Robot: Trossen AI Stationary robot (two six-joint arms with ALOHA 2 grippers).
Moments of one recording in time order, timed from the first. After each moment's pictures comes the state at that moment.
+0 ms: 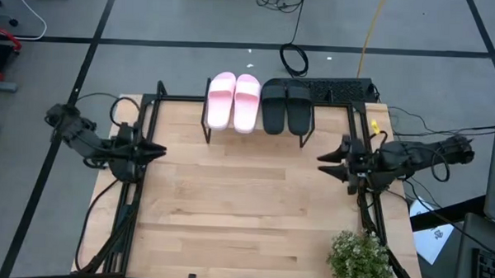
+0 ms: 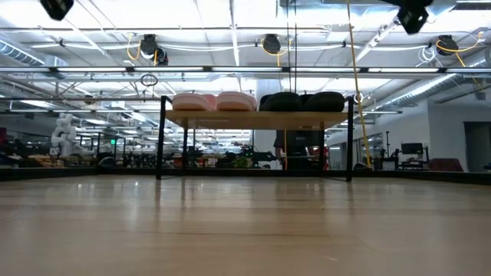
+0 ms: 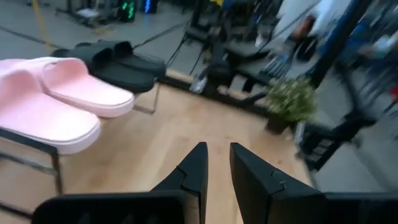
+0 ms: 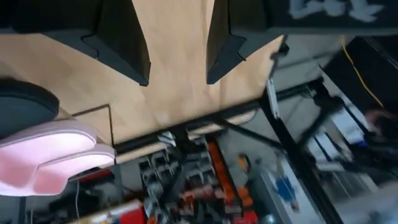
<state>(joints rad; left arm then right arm) -0.63 0.39 0.80 -0.68 -0.68 -0.48 0.28 0.50 0.64 -0.32 0.28 0.39</state>
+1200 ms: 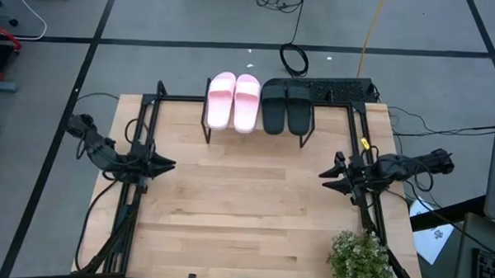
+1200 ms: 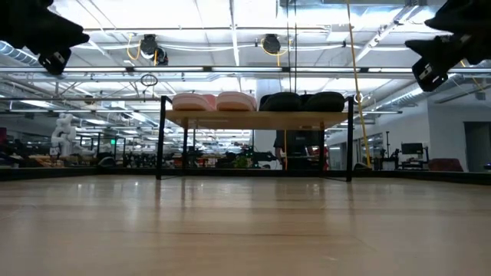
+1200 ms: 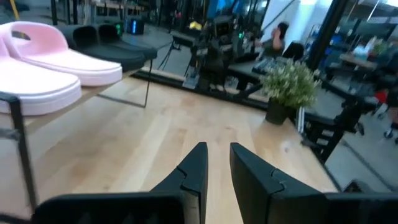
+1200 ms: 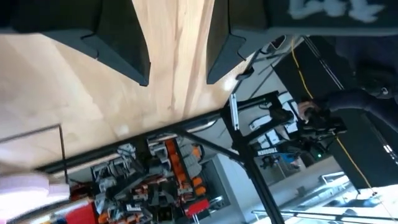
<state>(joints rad) -0.68 0.05 0.30 -0.39 -0.70 -0.34 0.28 0.00 0.13 -0.15 0.10 0.40</state>
